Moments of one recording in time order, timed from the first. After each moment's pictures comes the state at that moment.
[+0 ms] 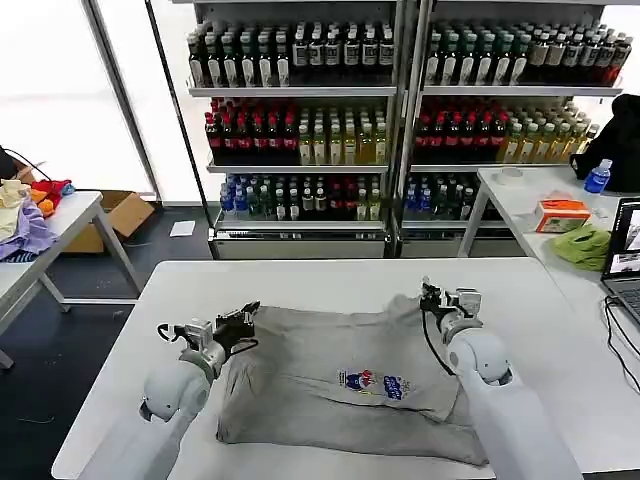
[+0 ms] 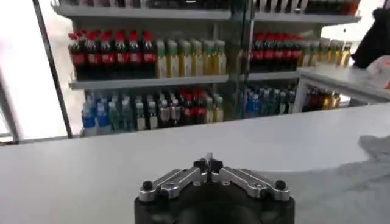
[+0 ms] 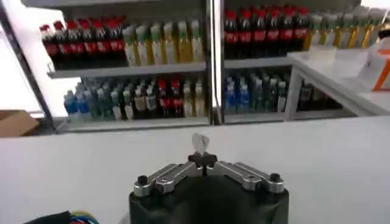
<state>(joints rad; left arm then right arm) 0.97 -1.10 -0.24 -1.71 -0.51 0.43 -0.03 -0.88 1.17 0.33 1.70 0.57 -0.57 0.26</state>
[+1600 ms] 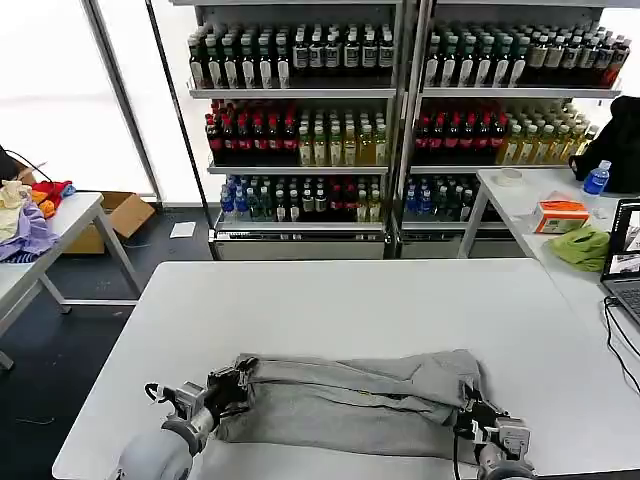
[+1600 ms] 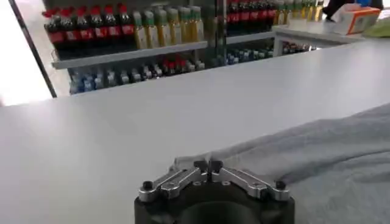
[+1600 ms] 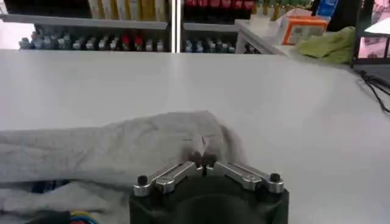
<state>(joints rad) 1.29 -1.04 -0.29 -1.90 -0.38 0.42 0.02 -1.57 1.21 0.47 2.12 0.40 -0.53 0.41</state>
